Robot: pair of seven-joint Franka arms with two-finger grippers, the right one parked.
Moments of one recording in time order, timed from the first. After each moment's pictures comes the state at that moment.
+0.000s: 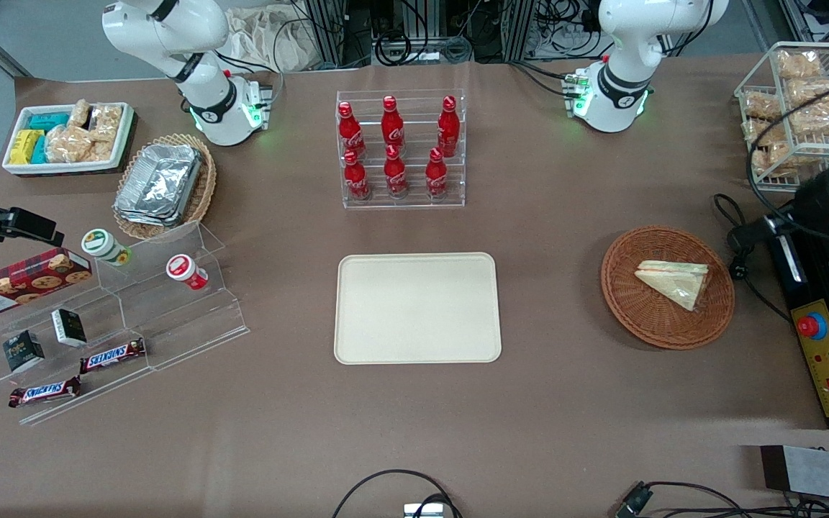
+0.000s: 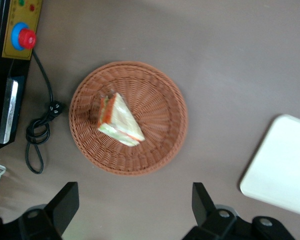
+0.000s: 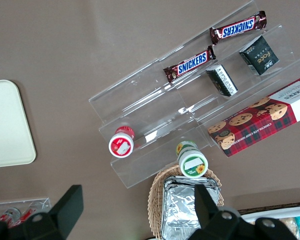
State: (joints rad) arm 0.11 0.07 -0.04 -1.68 -0.05 1.67 -0.32
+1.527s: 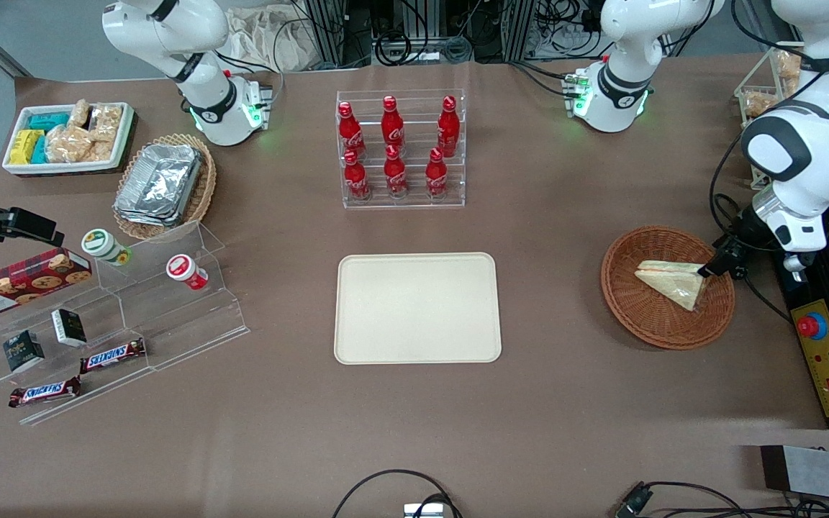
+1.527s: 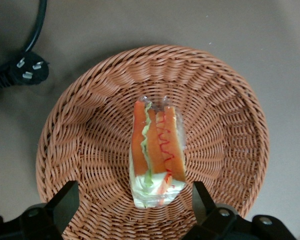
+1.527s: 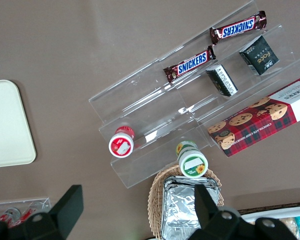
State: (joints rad) arm 0.27 0.04 -0.04 -2.46 -0.39 2.56 -0.34
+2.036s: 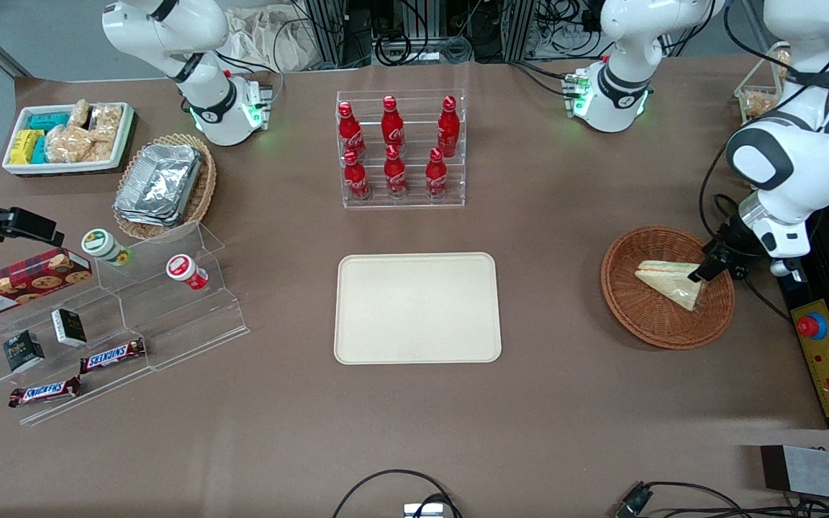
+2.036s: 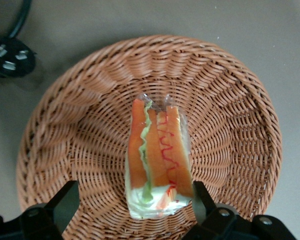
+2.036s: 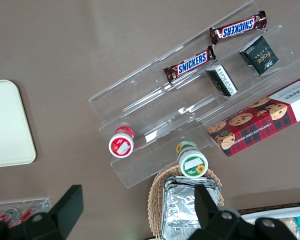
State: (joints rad) arm 0.25 0.10 -0.06 -2.47 -0.43 2.65 -0.34
